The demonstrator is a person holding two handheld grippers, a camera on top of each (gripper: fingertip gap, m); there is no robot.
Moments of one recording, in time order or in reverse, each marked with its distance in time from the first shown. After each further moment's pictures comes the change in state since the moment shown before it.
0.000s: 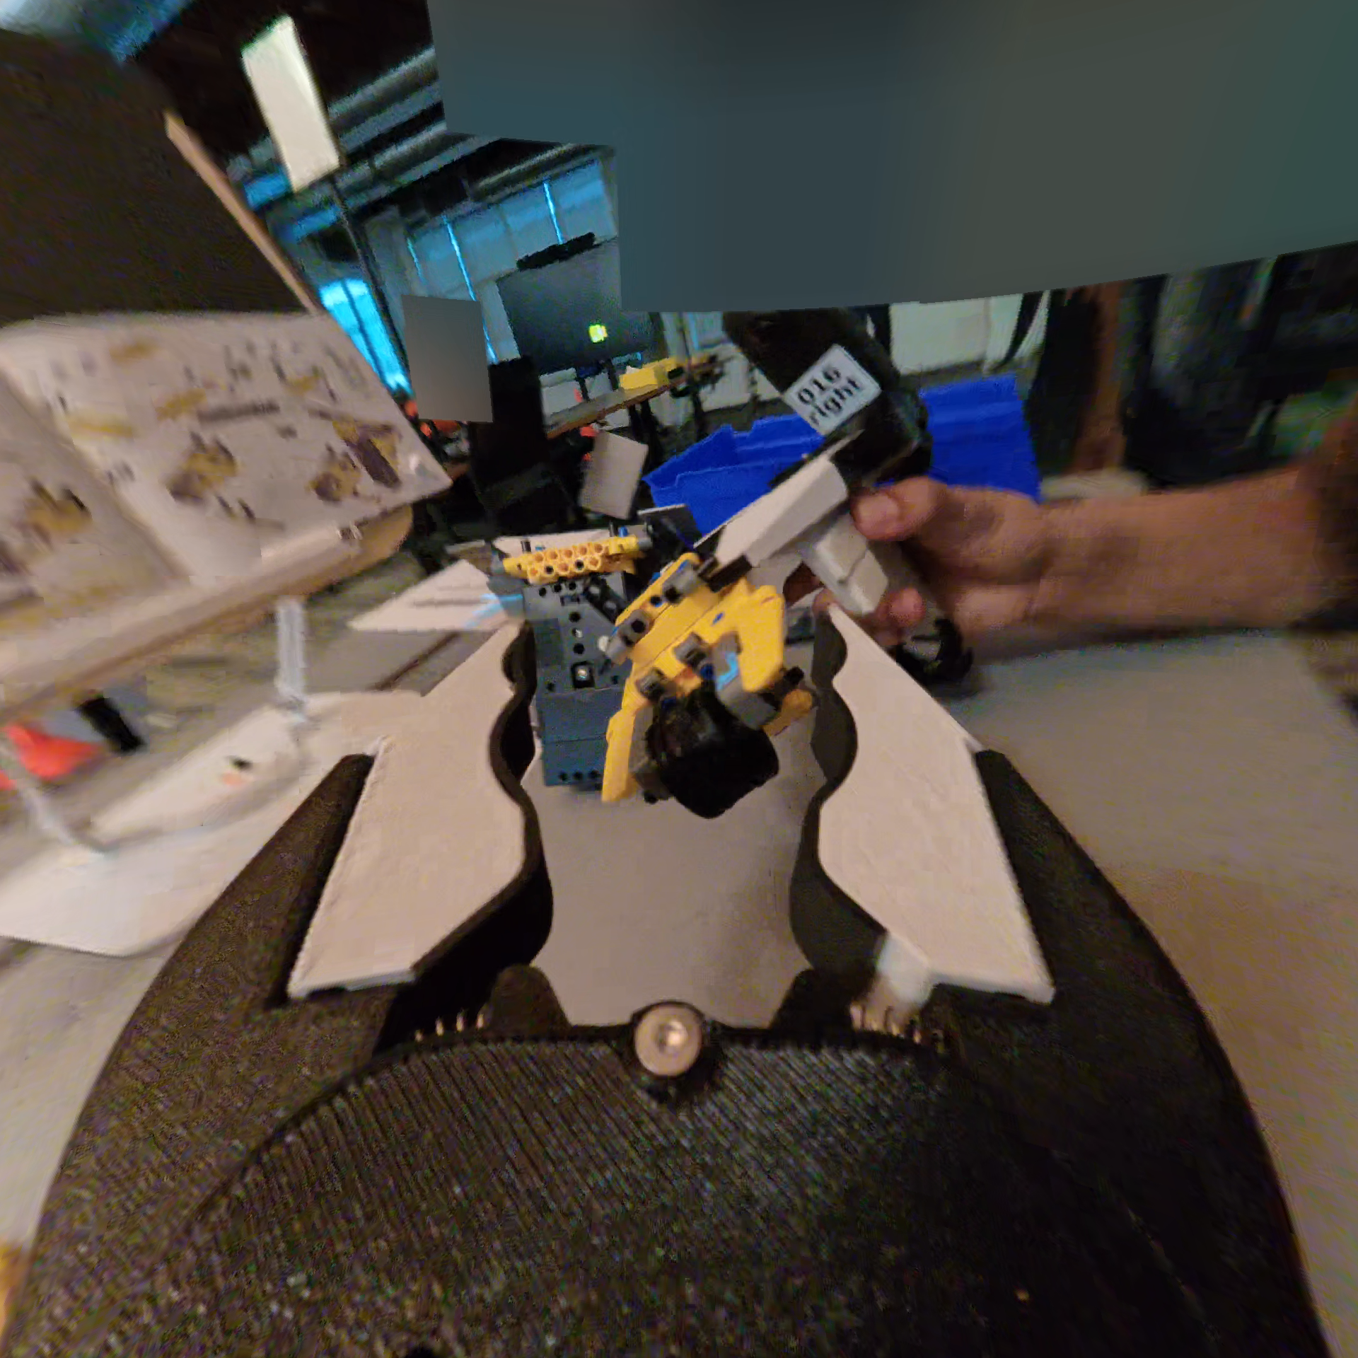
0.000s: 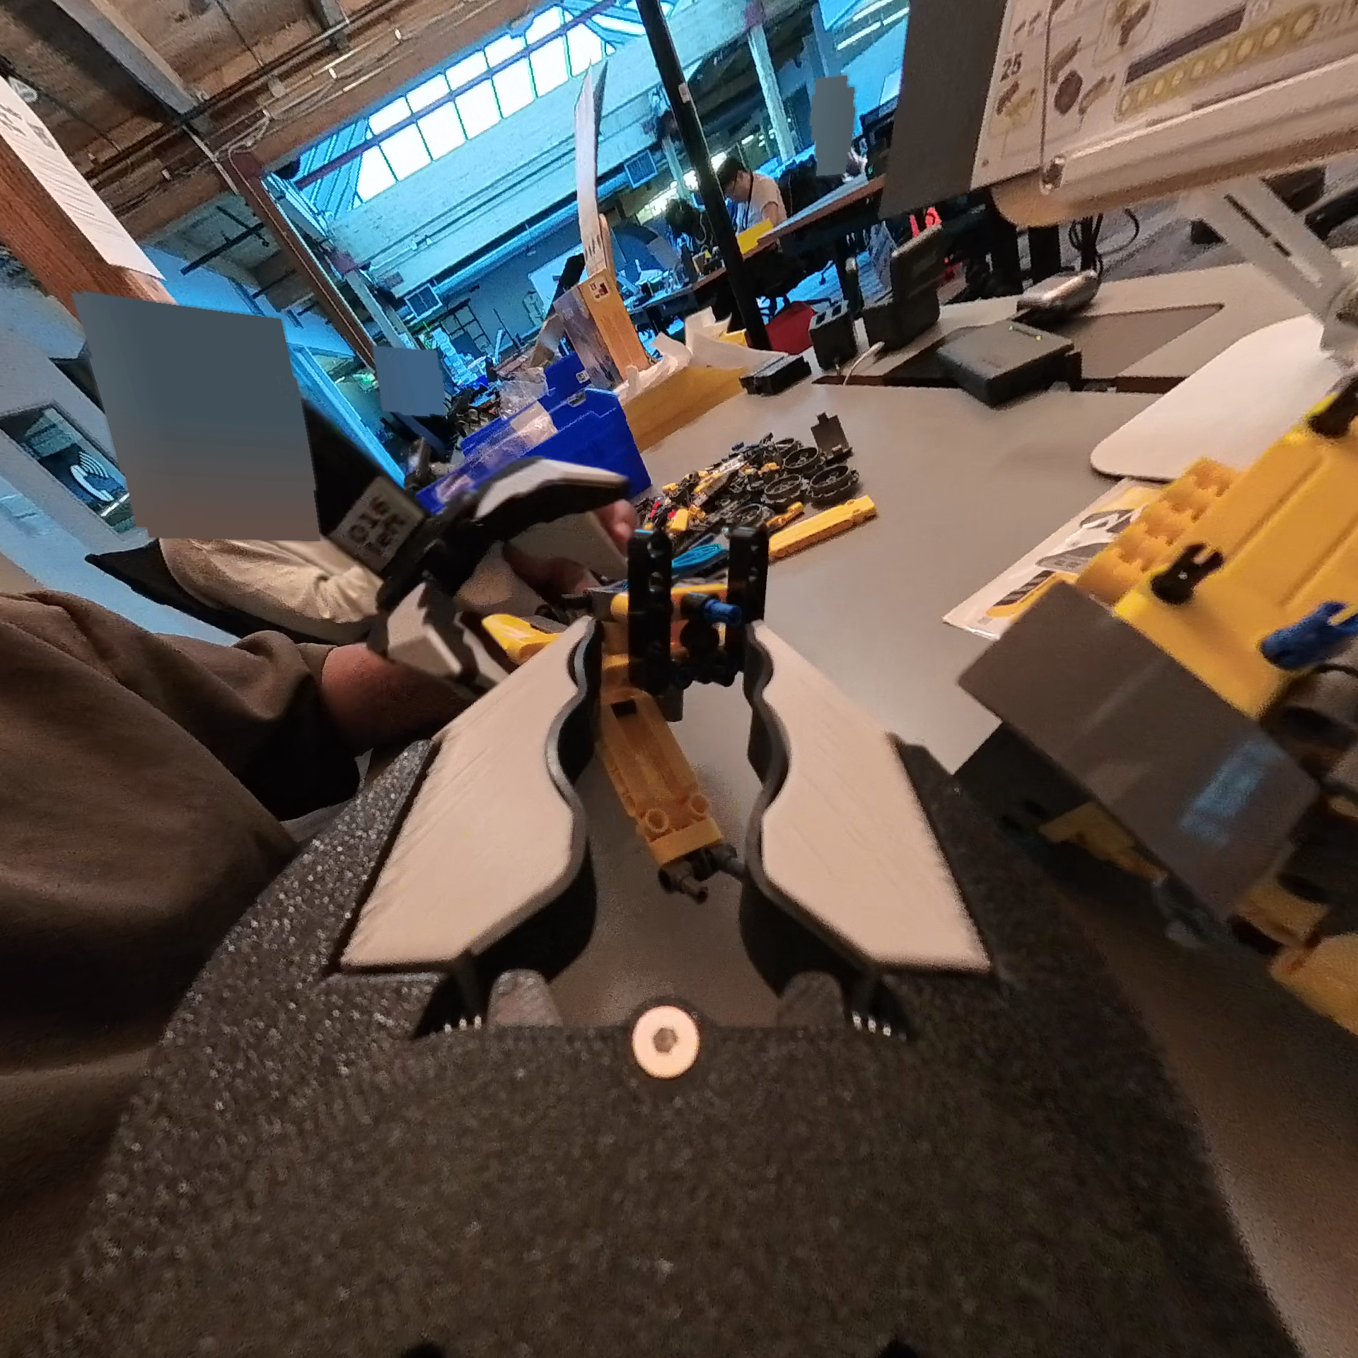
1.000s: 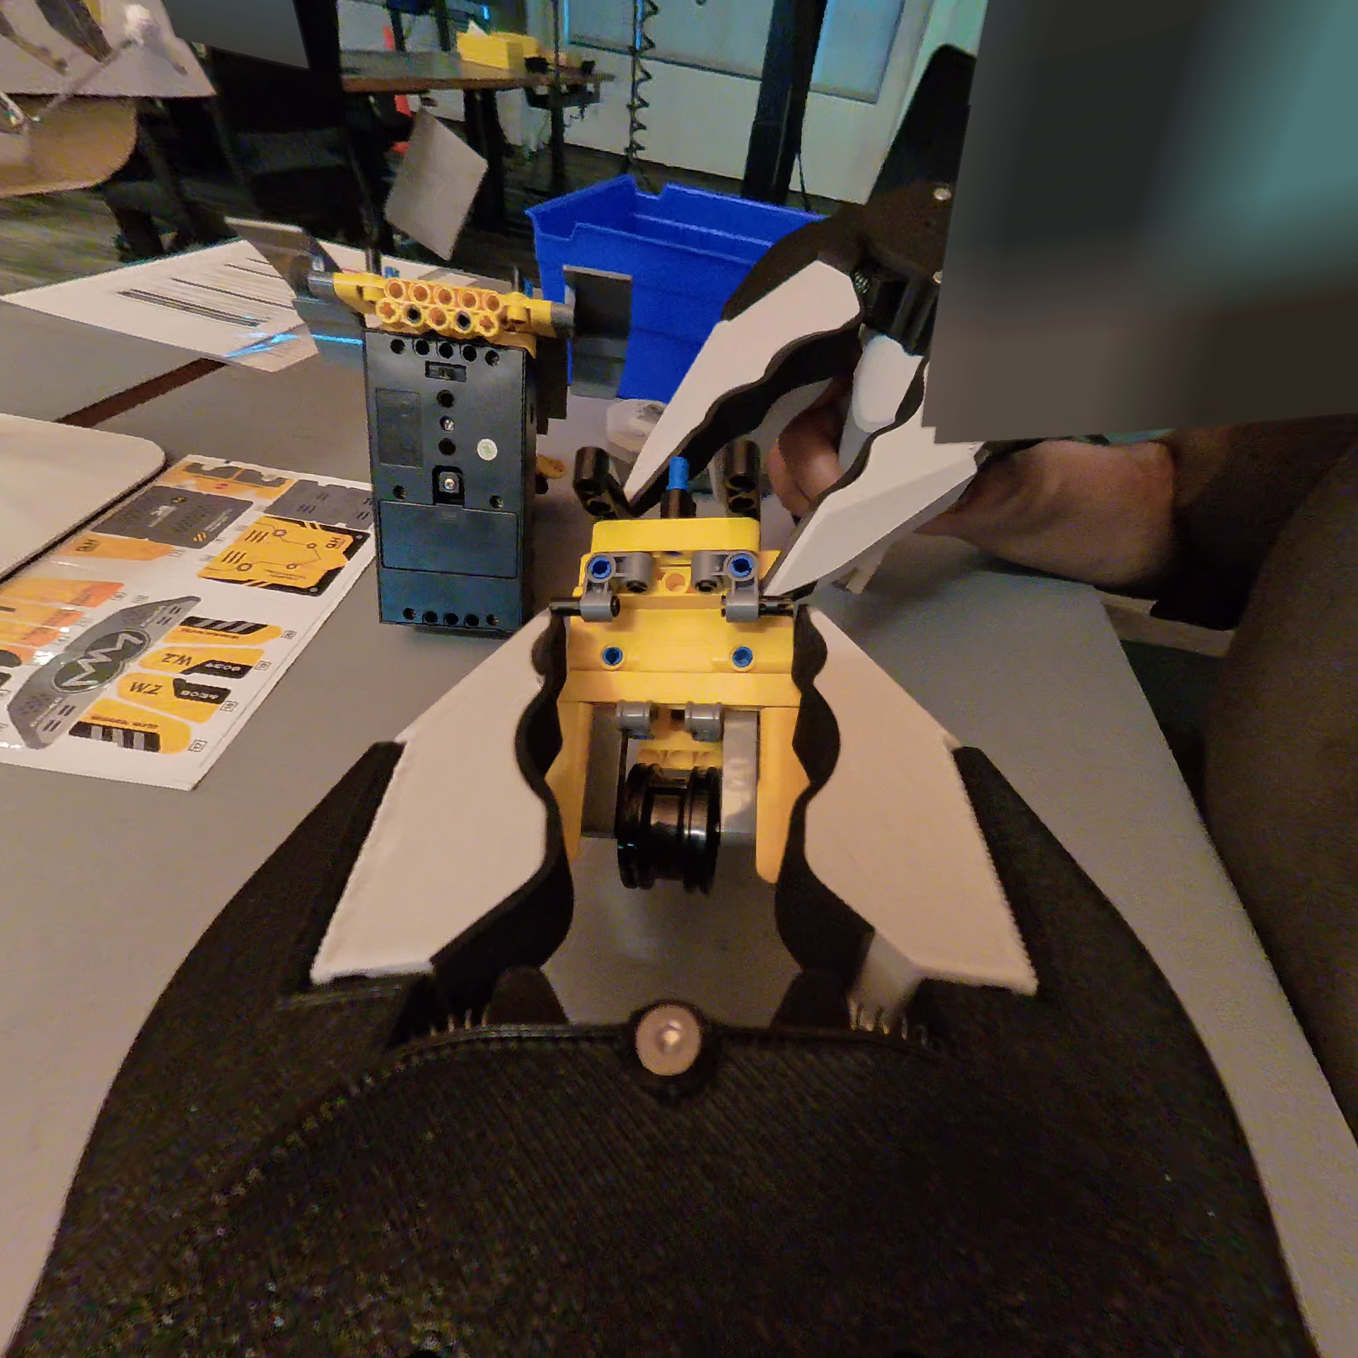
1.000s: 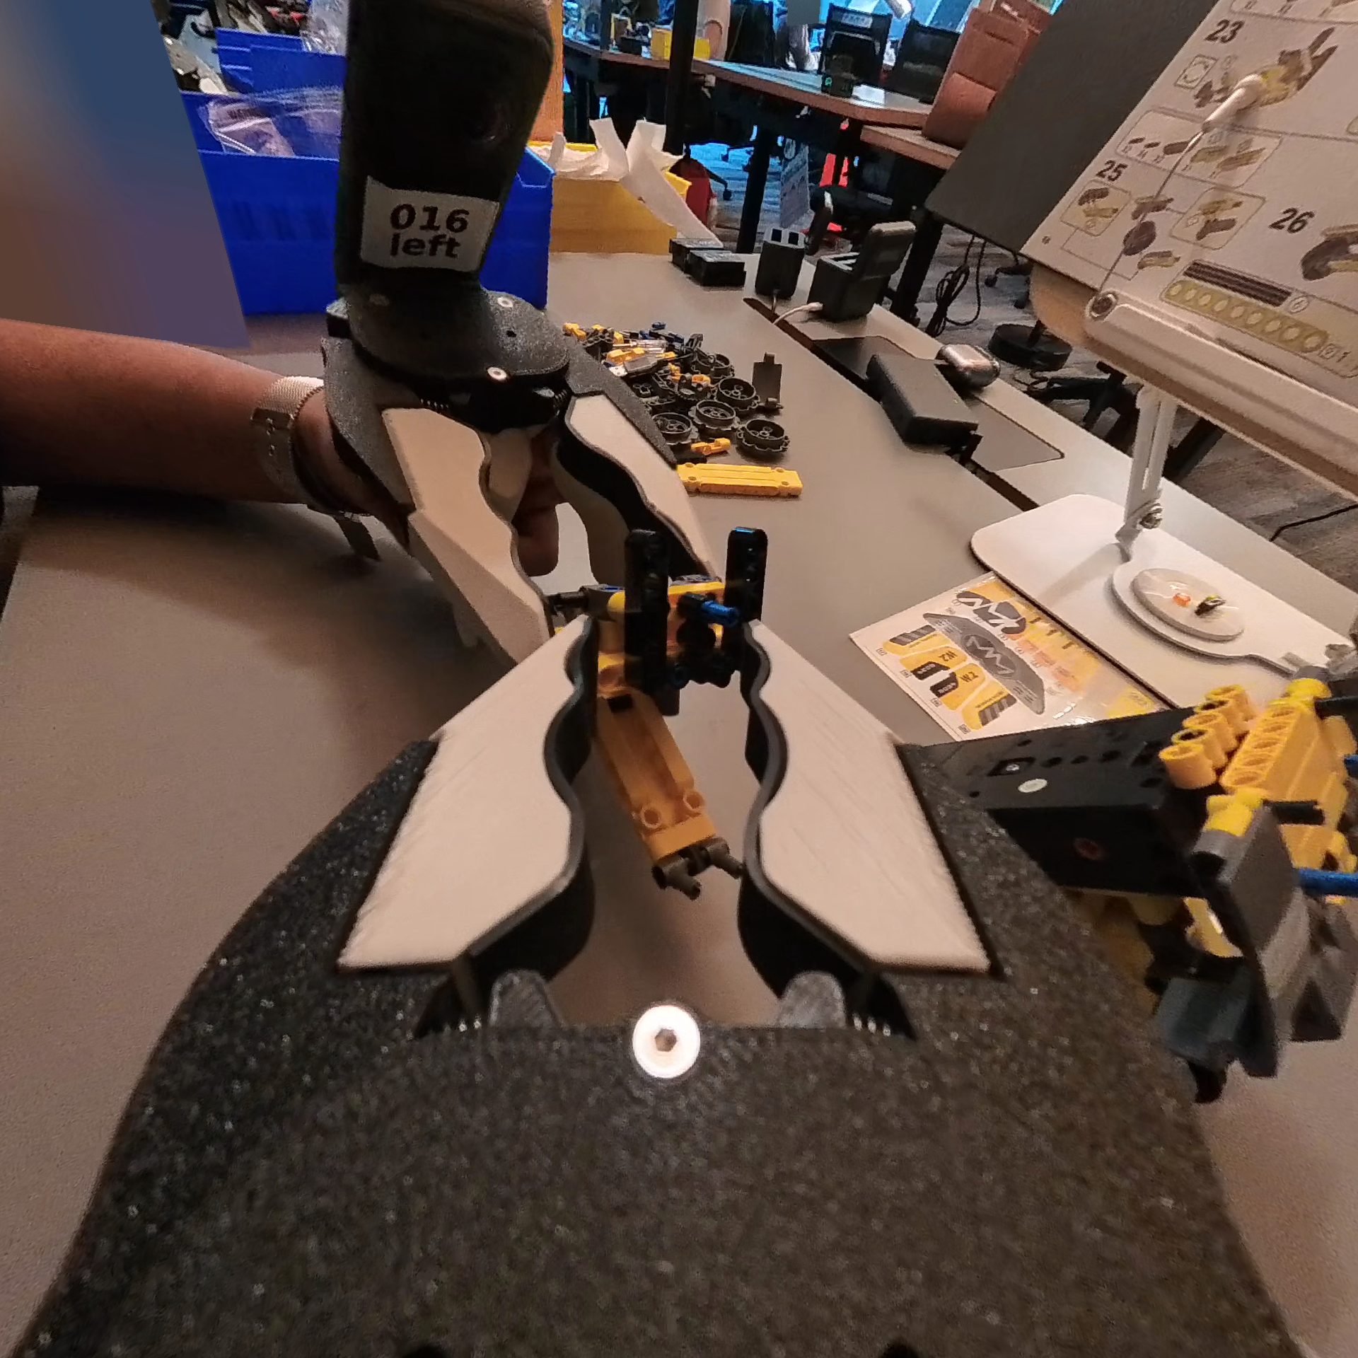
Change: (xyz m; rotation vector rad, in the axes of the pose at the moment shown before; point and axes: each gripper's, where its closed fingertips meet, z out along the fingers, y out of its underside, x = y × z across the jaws) left arm 0.017 0.049 0.010 -0.297 0.192 -0.315; right arm -0.018 0.025 0.017 -0.208 0.204 -0.546
